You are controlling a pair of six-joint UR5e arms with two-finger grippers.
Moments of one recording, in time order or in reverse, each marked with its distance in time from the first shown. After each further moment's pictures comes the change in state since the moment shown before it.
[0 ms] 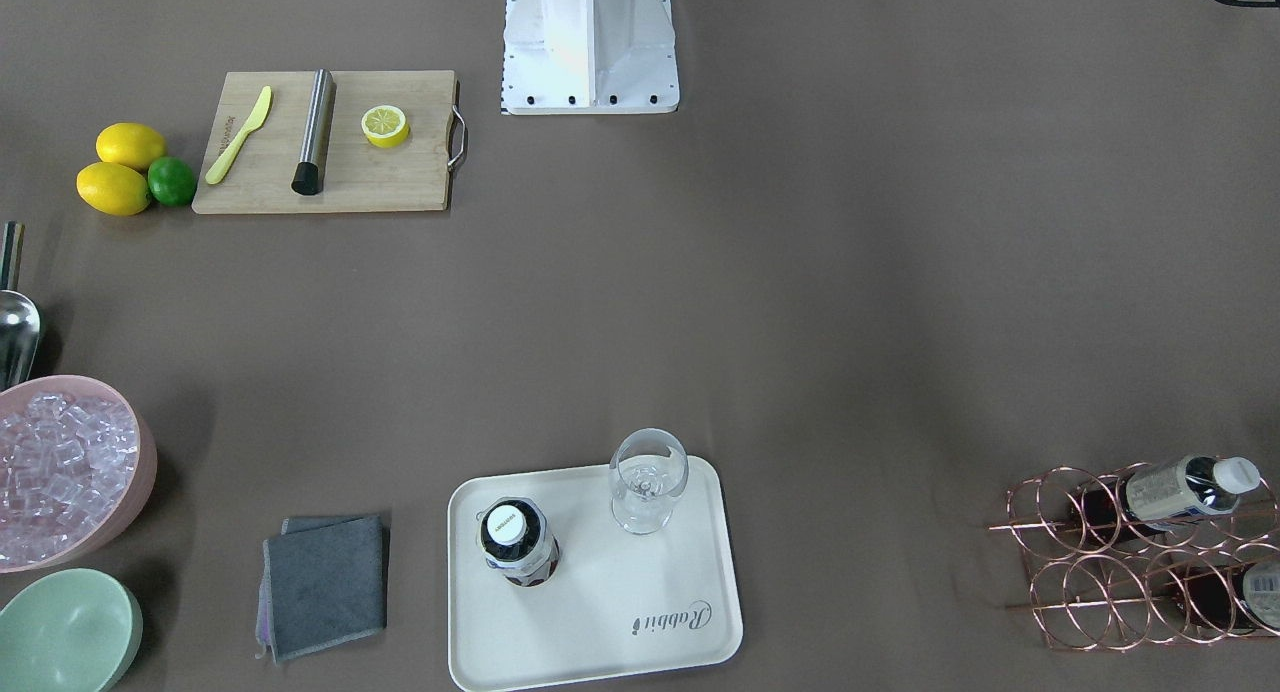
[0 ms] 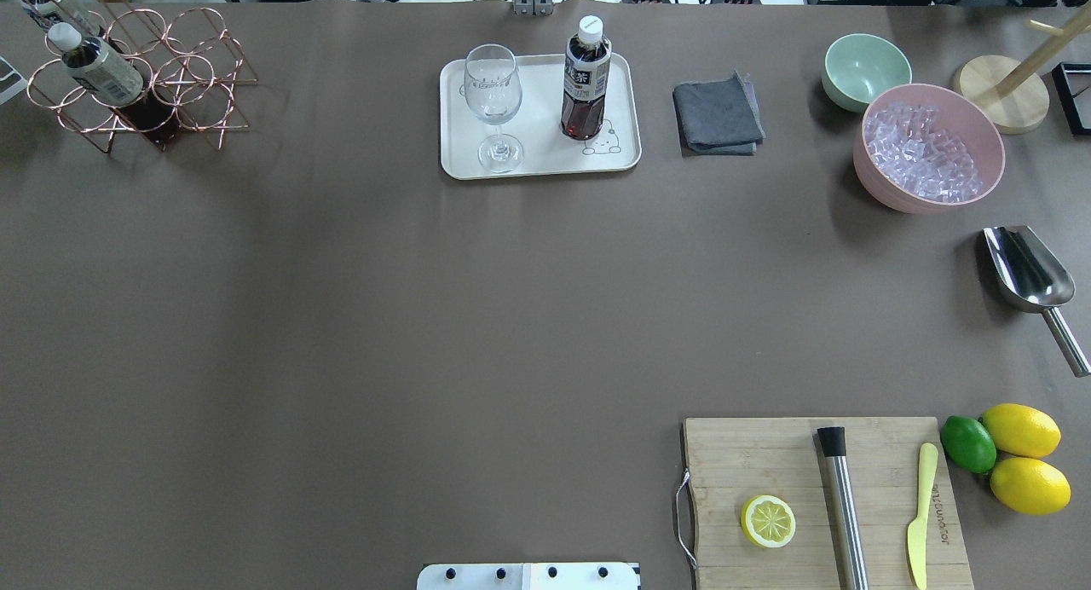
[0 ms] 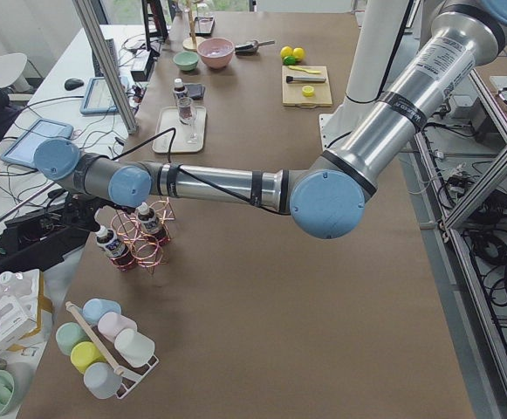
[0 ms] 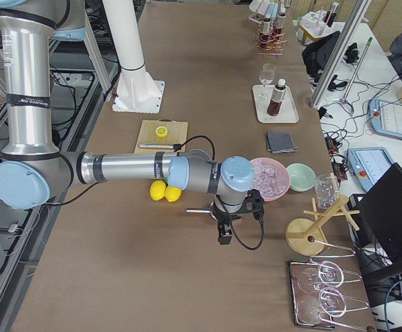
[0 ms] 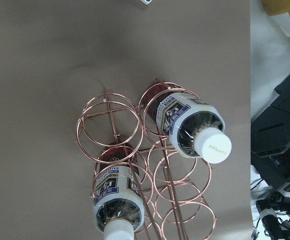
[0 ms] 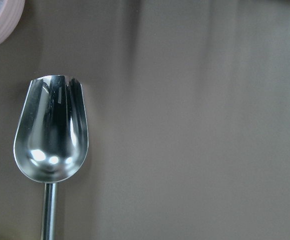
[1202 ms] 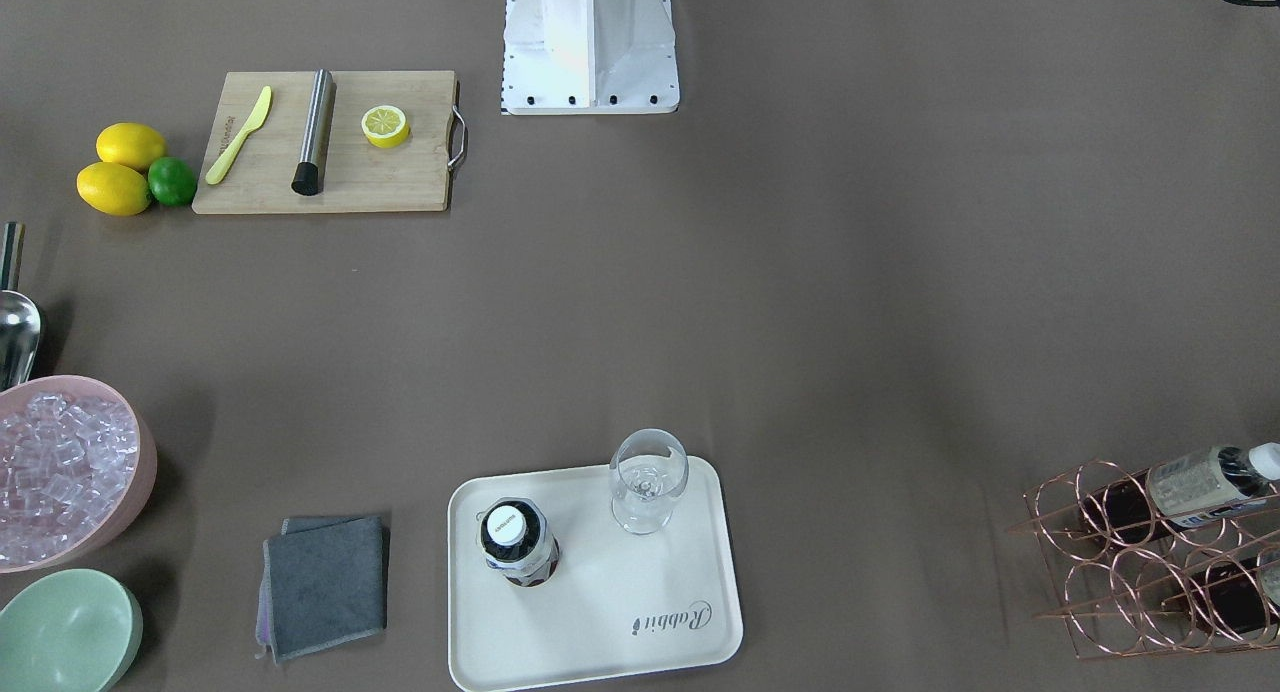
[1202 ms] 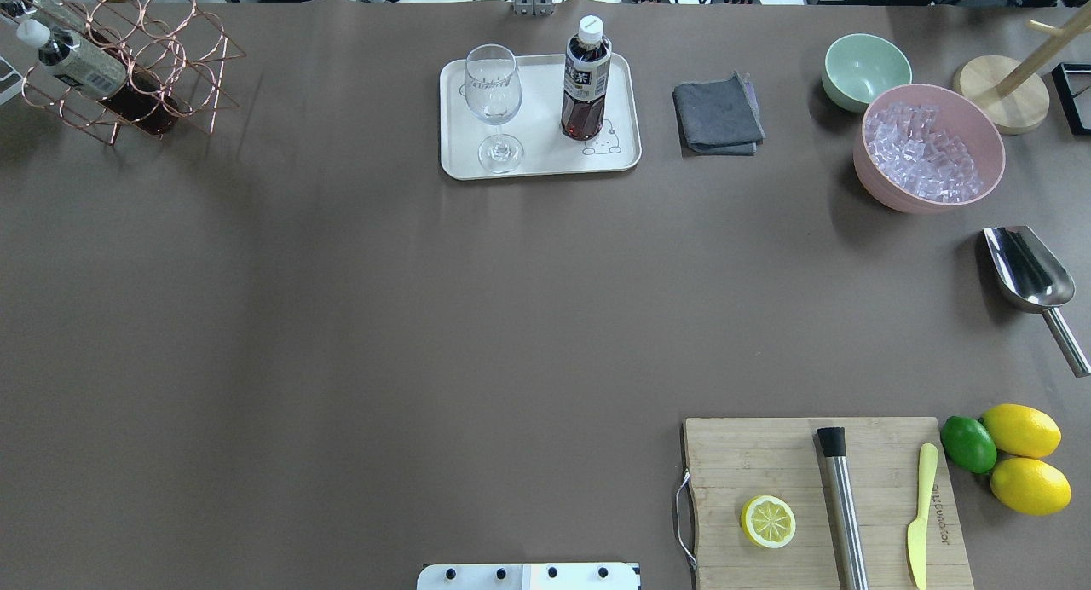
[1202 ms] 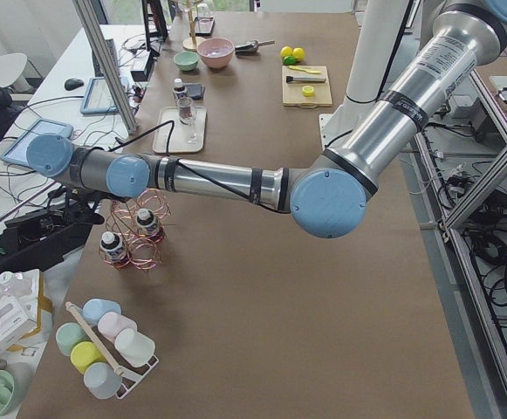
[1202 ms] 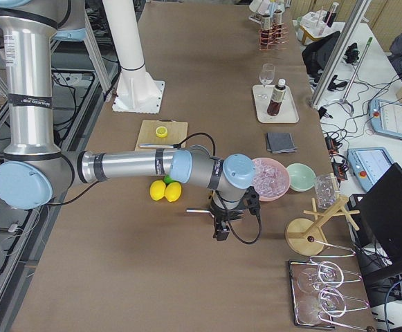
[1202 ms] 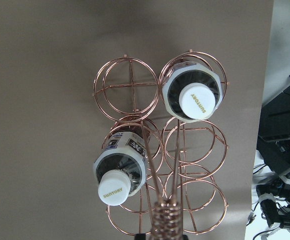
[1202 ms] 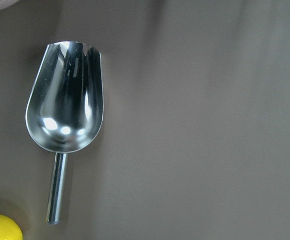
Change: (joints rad) left arm -0.018 -0.007 -0.031 0.121 -0.089 -0.004; right arm -0.030 0.001 0.028 -0.109 -0.004 -0.122
